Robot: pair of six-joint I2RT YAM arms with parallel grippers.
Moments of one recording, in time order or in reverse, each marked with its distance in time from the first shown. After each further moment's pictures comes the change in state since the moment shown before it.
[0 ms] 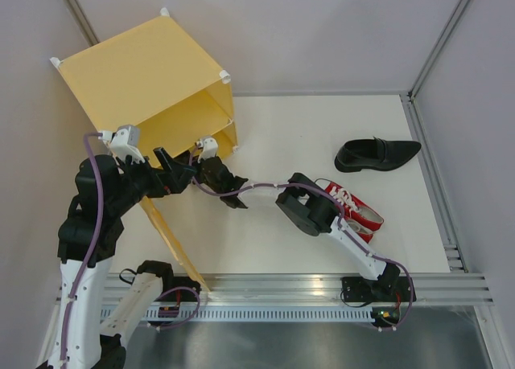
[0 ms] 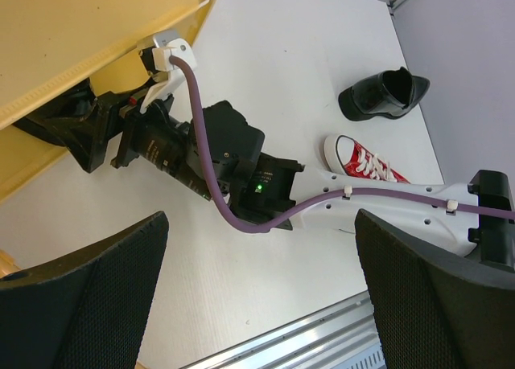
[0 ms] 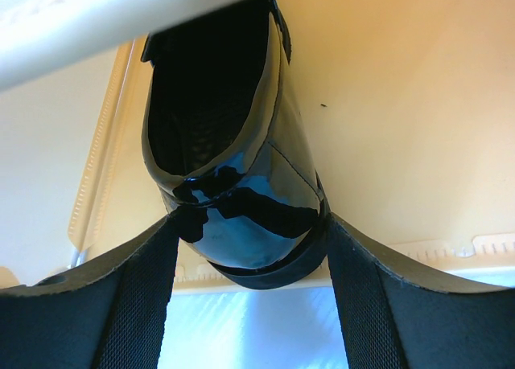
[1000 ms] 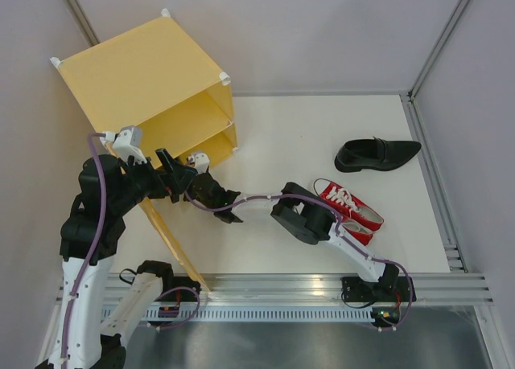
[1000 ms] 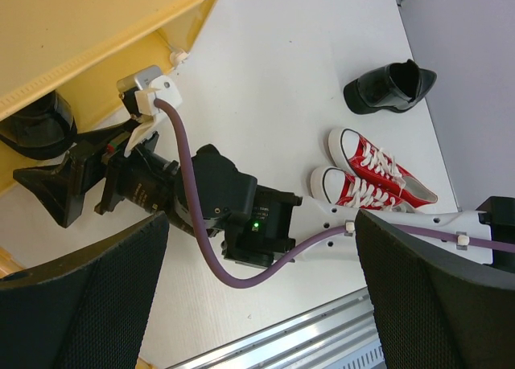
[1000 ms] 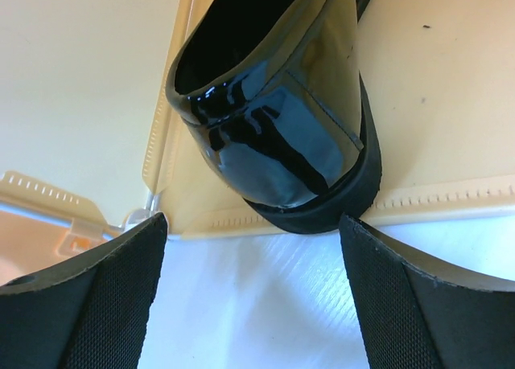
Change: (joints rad) left arm 0.000 0.002 -0.019 -0.006 0.000 0.000; right arm 0.098 -0.011 -0.041 0.011 0.030 0.109
